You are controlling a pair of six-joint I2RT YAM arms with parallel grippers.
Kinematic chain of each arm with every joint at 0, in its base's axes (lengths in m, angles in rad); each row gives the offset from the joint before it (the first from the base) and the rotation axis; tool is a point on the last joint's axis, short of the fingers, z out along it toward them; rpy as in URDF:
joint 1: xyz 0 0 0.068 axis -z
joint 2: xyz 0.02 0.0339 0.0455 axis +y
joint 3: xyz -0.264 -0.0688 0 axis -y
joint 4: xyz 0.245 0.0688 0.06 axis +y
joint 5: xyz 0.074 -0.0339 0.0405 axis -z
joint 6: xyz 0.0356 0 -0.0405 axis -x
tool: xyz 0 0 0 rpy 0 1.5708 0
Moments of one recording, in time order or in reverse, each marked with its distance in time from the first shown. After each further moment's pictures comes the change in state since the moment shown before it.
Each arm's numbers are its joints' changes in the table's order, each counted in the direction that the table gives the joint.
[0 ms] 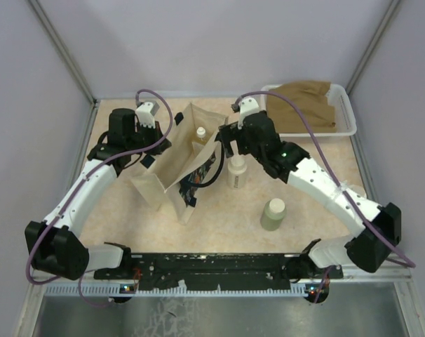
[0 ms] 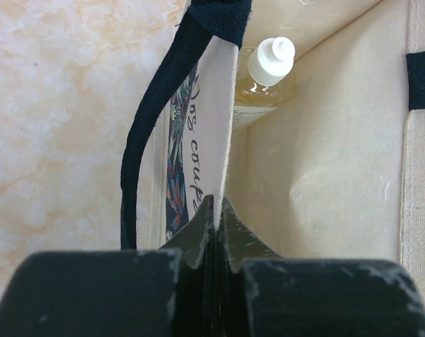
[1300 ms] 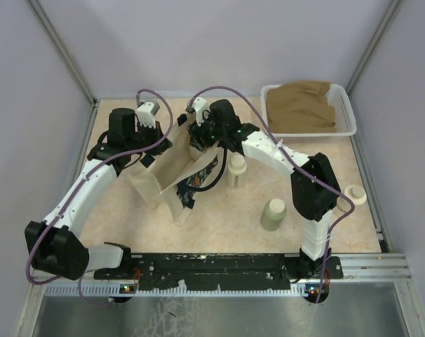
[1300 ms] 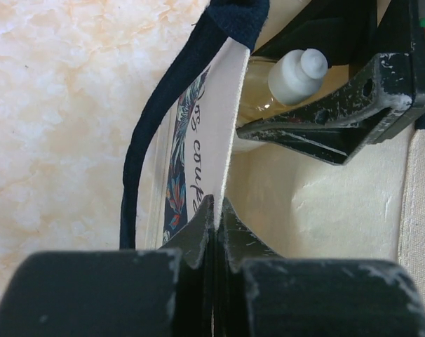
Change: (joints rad) left arm 0.000 0.000 0.004 0.003 0.024 0.000; right arm 0.060 0.582 0.286 -0.178 -0.598 0.210
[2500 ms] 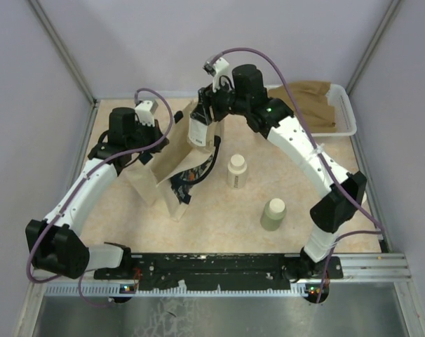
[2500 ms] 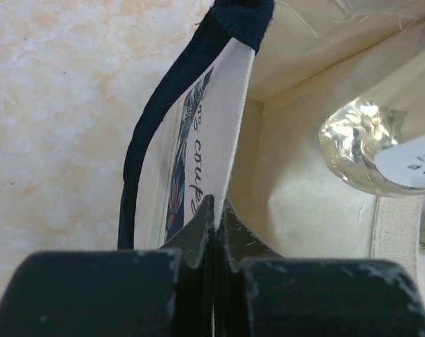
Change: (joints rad) left arm 0.000 0.010 0.002 -0.024 -0.085 -0.012; right arm 0.050 -0.201 0.251 0.262 -0.083 -0.195
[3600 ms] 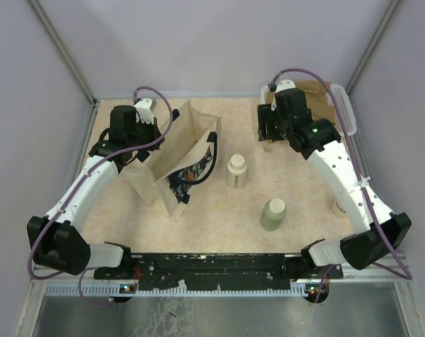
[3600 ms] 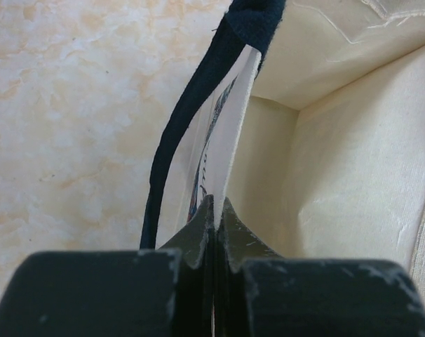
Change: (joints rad) left arm 0.000 0.027 0.027 0.015 -0.104 -0.024; right arm 0.171 -0.336 -0.335 0.386 0.607 -0.135
